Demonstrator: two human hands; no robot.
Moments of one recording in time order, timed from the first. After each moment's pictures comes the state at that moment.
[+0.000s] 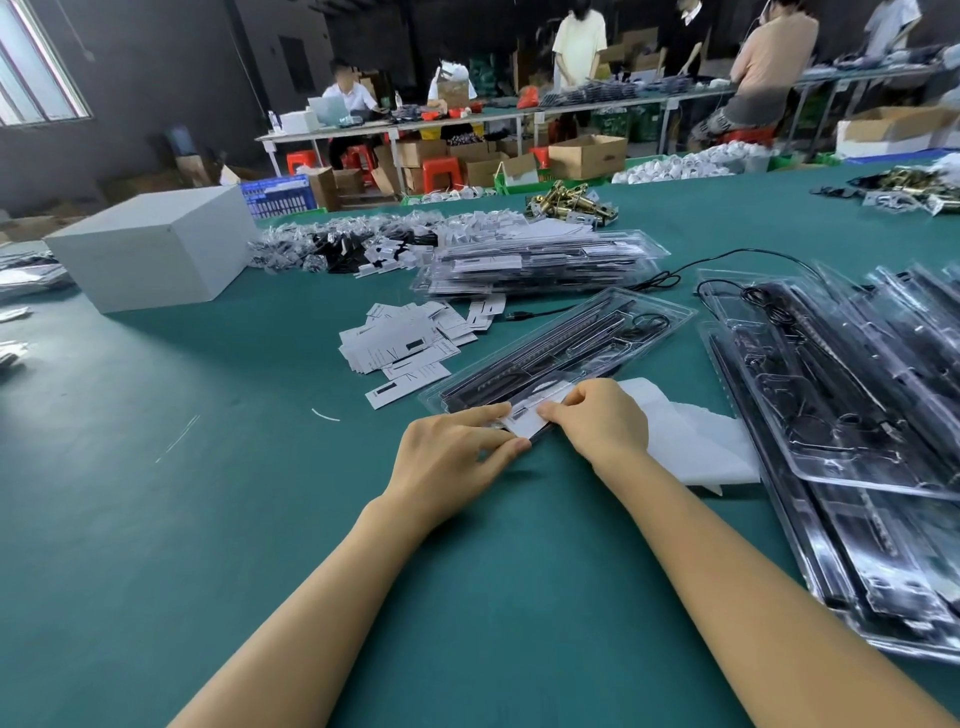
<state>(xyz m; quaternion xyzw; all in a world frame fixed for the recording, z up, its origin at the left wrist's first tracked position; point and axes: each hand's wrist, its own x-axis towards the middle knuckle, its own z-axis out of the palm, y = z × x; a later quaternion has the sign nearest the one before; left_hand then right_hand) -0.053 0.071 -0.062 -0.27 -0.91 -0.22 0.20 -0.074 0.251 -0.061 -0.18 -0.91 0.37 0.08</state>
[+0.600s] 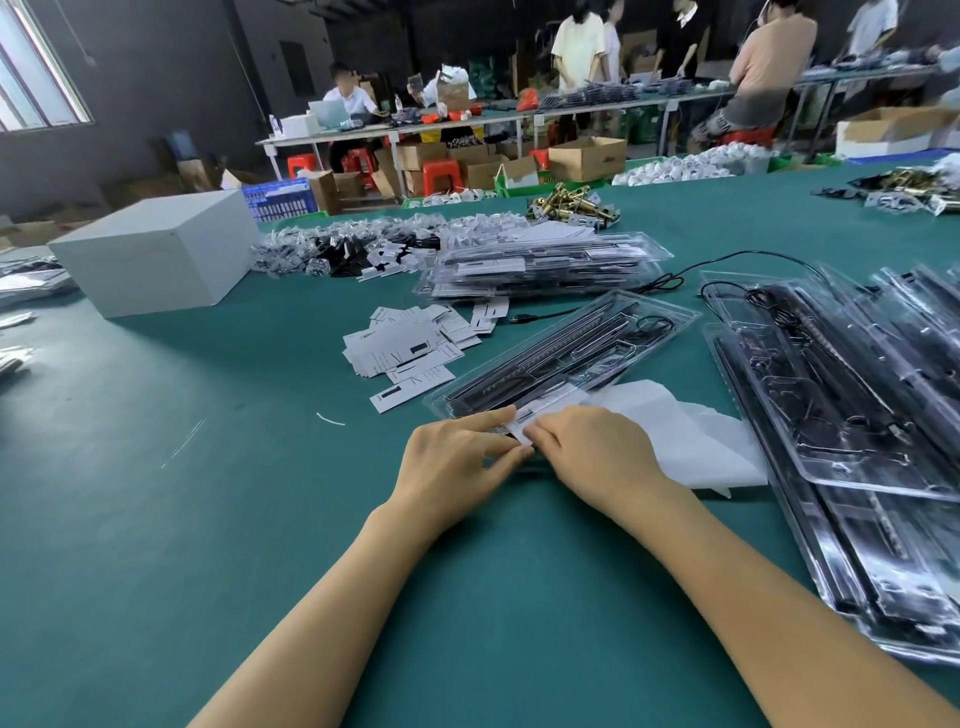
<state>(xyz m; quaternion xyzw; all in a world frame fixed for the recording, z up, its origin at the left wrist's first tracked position) -0.054 0.071 -0.063 -0.27 -0.92 -0.21 0.20 -0.045 0.241 -0.062 0.07 -0.98 0.13 0.13</state>
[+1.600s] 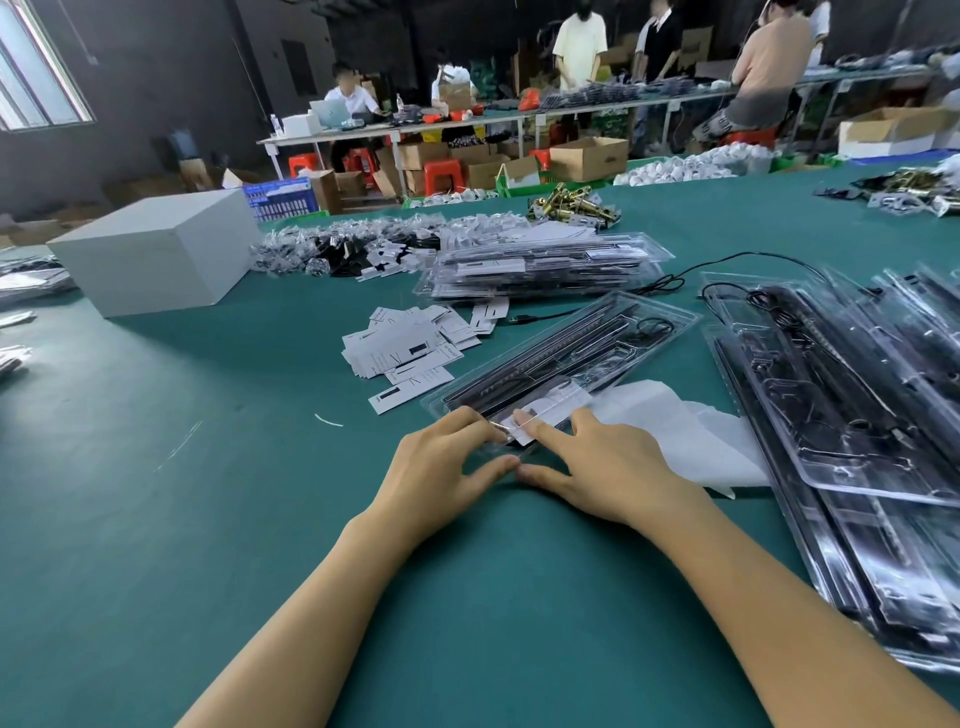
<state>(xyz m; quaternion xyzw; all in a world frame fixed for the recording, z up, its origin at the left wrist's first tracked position) -0.056 0.056 -0.067 -0.31 -0.89 -0.26 0.22 -0.043 0.255 -0.067 0.10 -0.99 0.02 0.01</state>
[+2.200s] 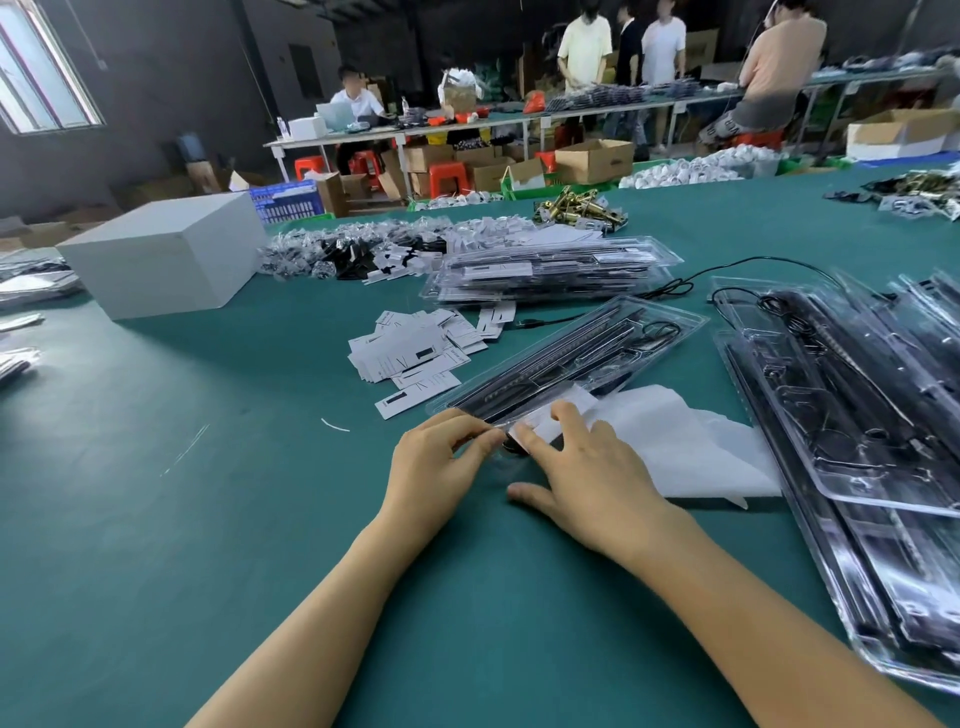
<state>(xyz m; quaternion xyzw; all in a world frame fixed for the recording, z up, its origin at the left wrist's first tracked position) -0.062 0.059 -0.067 -0.20 -0.87 -0.41 0.20 -0.027 0.225 -0.056 0.08 -1.00 0.04 0.03</state>
